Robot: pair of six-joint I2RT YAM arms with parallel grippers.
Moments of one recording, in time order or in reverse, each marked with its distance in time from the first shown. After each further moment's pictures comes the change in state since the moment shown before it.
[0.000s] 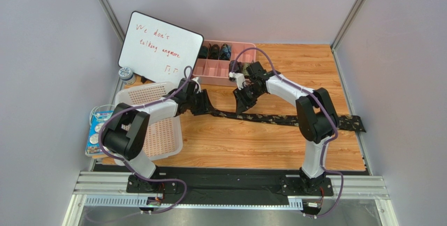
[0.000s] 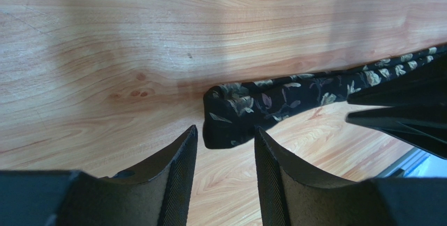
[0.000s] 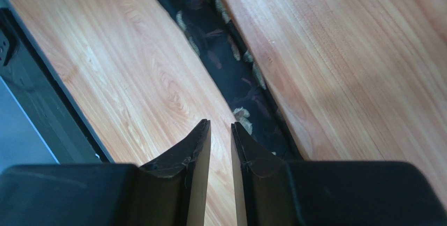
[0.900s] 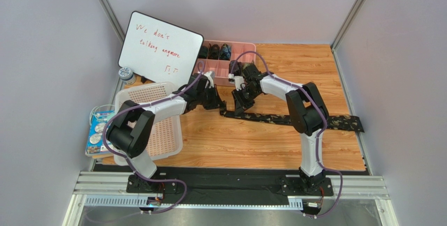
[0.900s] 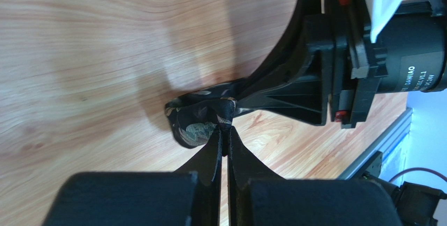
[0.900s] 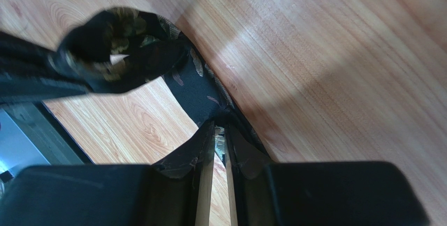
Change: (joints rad) left arm -0.099 0.045 0.113 0.043 0.023 -0.008; right arm 0.006 0.161 0.060 0.043 0.043 0.143
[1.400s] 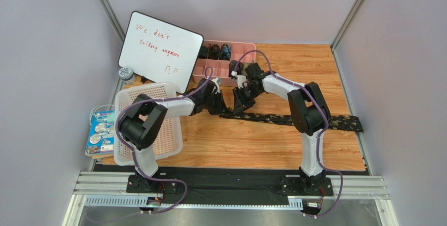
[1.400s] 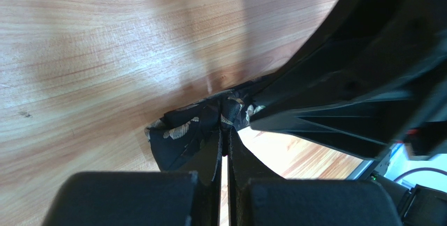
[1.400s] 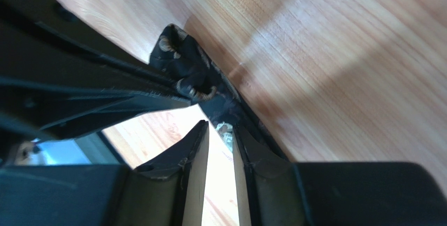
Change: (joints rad) left arm -0.061 0.137 0.018 0.064 0.006 -0.045; right arm -0.025 -0.004 0.001 0.003 -0.065 0.086
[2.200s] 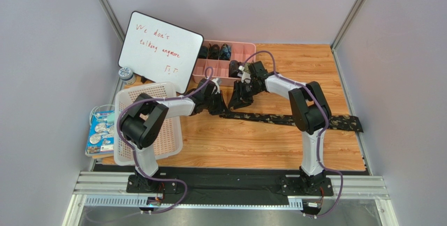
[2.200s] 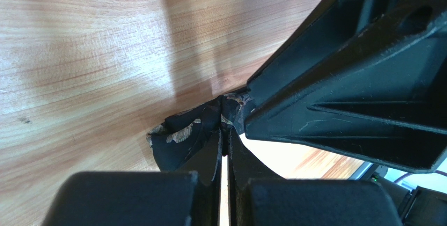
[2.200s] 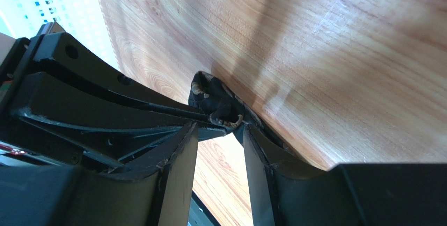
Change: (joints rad) left arm 0.000 0.016 0.000 0.014 0.003 -0.003; right arm -0.039 0.003 -0.032 0.183 -0.099 0.403
